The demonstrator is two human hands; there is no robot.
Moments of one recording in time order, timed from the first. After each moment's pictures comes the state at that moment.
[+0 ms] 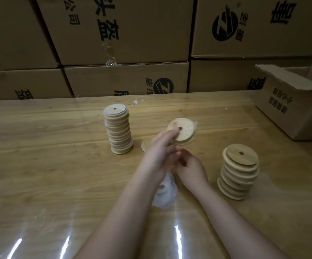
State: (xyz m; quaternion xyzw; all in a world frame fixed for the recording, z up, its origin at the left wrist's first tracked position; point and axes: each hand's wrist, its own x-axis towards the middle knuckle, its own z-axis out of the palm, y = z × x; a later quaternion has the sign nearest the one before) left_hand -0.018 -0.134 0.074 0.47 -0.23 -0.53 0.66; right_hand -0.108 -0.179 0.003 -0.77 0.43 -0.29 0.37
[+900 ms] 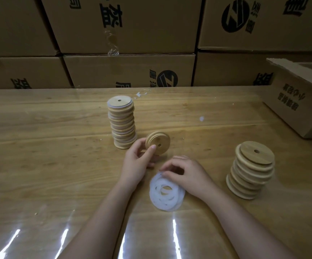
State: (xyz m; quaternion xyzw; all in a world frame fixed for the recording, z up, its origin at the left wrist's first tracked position) left_hand 0.049 -0.109 0.005 0.58 -0.39 -0.31 0.64; right_hand -0.105 -0.169 0.003 -0.86 0.28 -0.23 0.37
